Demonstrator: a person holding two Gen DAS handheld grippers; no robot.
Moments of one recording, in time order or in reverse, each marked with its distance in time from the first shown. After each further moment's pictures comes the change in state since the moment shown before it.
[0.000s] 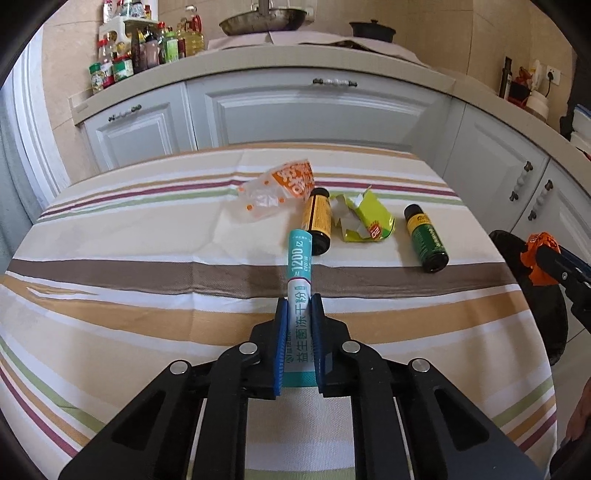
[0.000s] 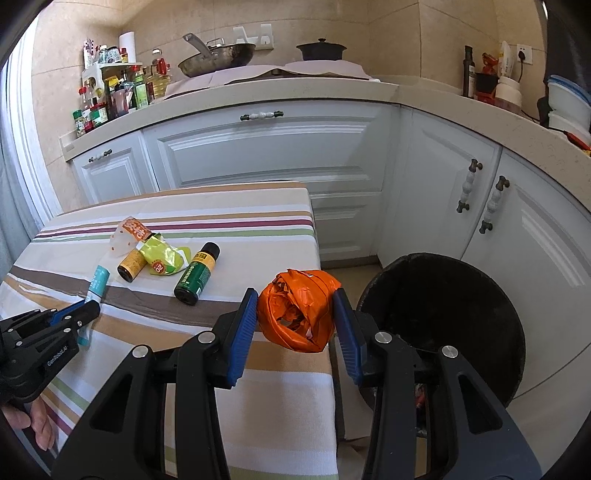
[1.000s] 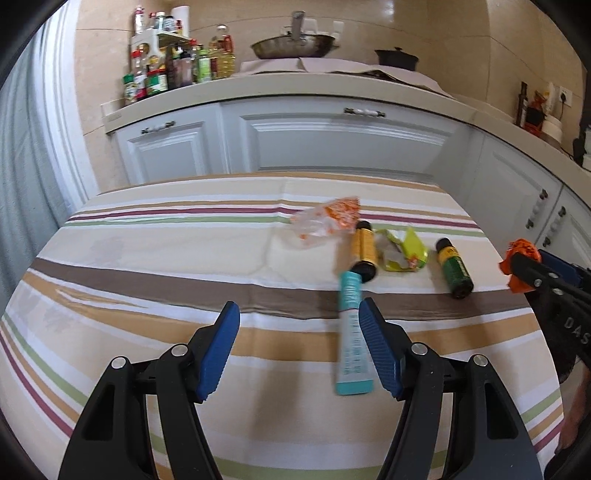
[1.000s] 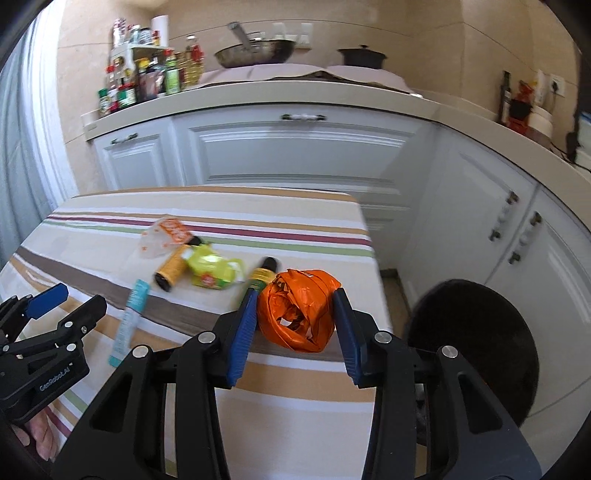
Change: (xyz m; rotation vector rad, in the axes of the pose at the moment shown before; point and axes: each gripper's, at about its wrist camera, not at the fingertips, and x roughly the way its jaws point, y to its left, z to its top) left arm -0.014 0.024 0.006 -0.041 -0.087 0.069; right arm 0.012 0.051 0.014 -0.087 0.002 0.029
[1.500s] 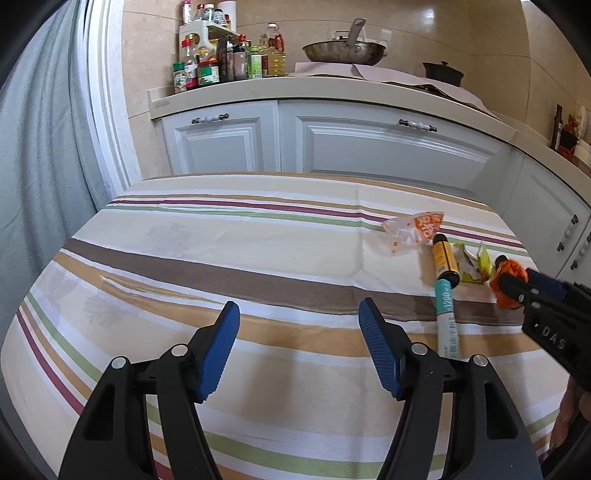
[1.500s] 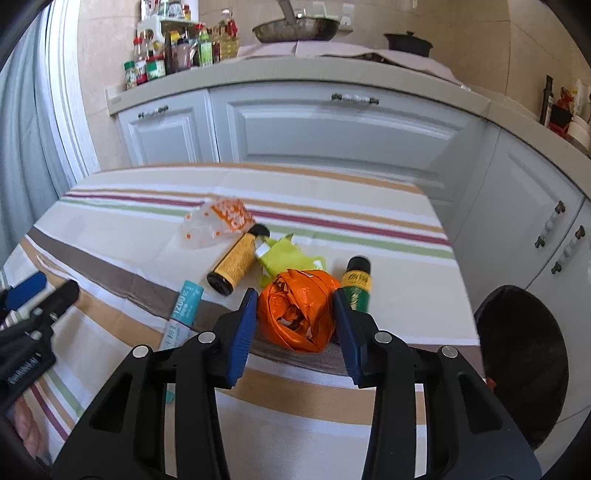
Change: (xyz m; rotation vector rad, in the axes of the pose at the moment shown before) left arm -0.008 0.068 -0.001 -0.087 -0.018 0.101; right arm 0.036 0.069 0.009 -0.071 0.063 0.098
